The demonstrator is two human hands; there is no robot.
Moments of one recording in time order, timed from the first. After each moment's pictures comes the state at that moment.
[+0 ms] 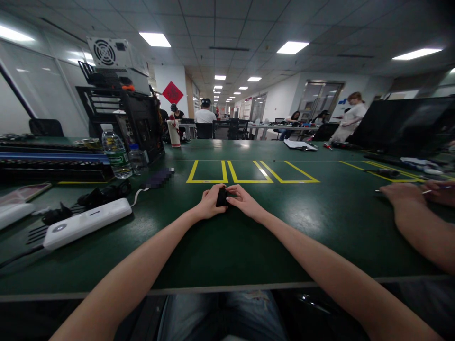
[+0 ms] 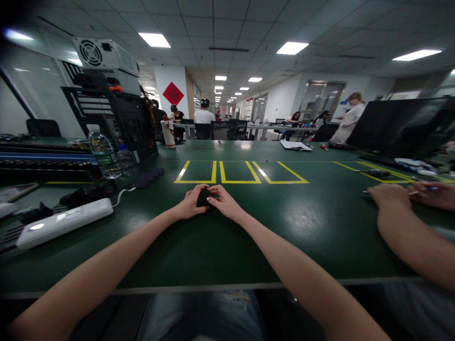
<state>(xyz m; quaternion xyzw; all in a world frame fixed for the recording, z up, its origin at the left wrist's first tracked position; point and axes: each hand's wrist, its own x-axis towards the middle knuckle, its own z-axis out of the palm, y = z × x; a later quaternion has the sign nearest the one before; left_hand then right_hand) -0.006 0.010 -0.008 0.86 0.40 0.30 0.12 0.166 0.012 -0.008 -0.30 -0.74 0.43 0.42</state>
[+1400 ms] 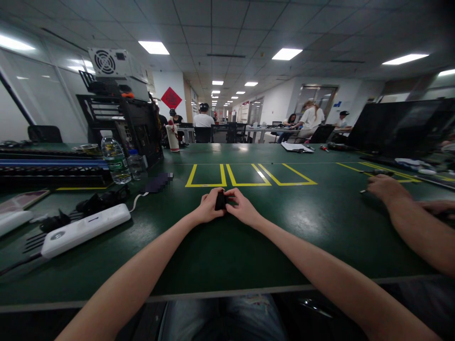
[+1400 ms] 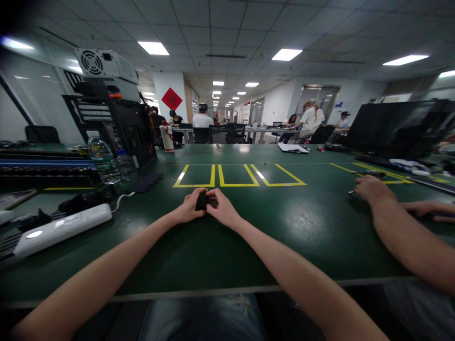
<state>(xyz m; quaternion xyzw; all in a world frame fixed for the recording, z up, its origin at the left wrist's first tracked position) -0.007 0.013 -0.011 0.85 0.39 0.31 0.14 0.160 -0.004 -0.004 -0.33 -0.78 0.31 0.43</state>
